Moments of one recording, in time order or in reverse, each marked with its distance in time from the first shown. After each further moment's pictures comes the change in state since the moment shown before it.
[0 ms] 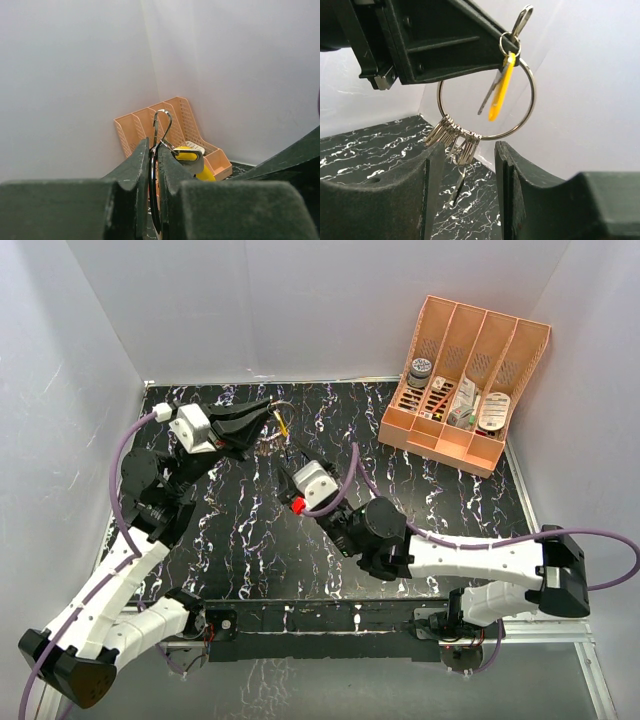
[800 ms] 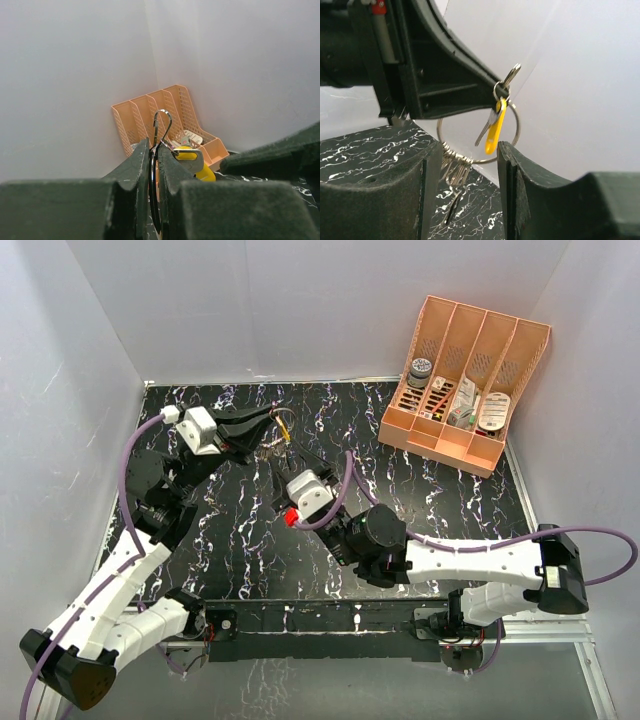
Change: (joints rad) left arm 0.000 -0.011 -0.029 -0.025 -0.020 0.017; right arm 0.073 0.004 0.032 0.029 0.067 -0.101
